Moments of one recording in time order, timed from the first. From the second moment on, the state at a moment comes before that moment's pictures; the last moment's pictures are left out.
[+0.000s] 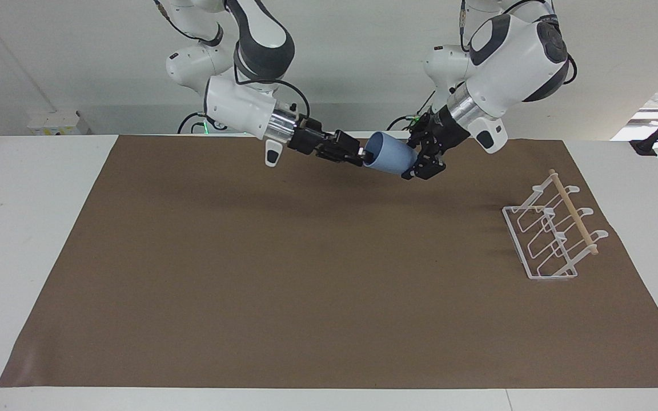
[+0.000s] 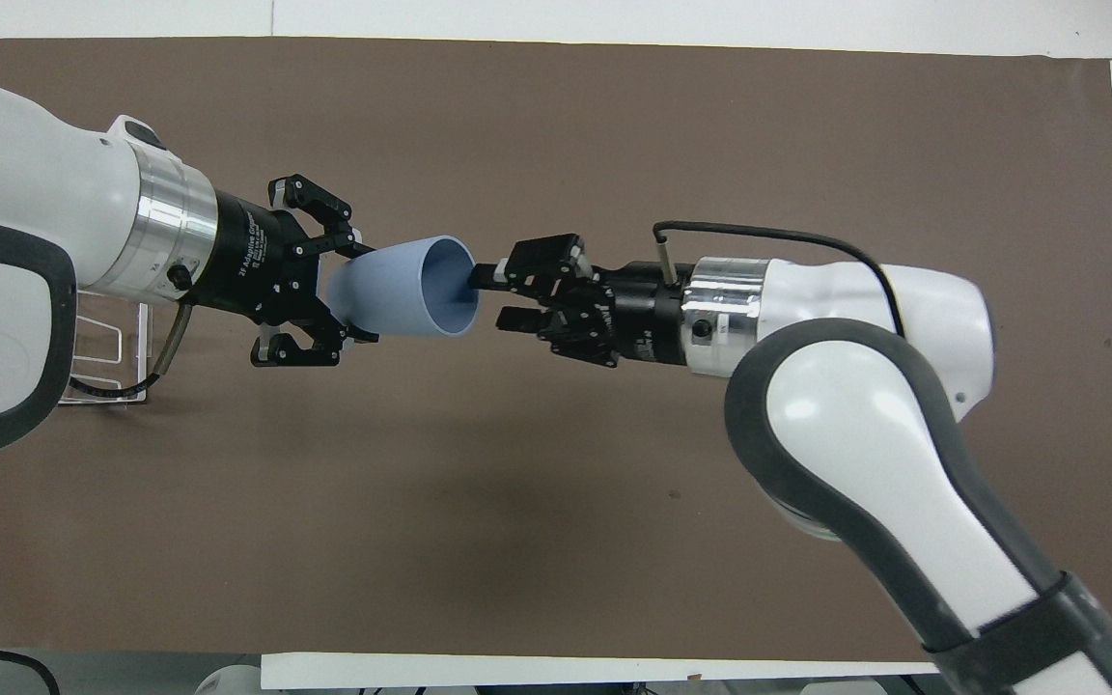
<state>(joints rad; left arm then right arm) -0.19 -0.02 -0.20 -1.77 -0.49 1.81 -1.76 0.54 -0.03 -0.11 -2.03 1.26 2.29 0.21</state>
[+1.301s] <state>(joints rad) -0.23 0.27 -0.21 -1.86 1.49 1.48 -2.06 0.05 -0.03 -0.11 -1.57 0.04 1.39 0.14</state>
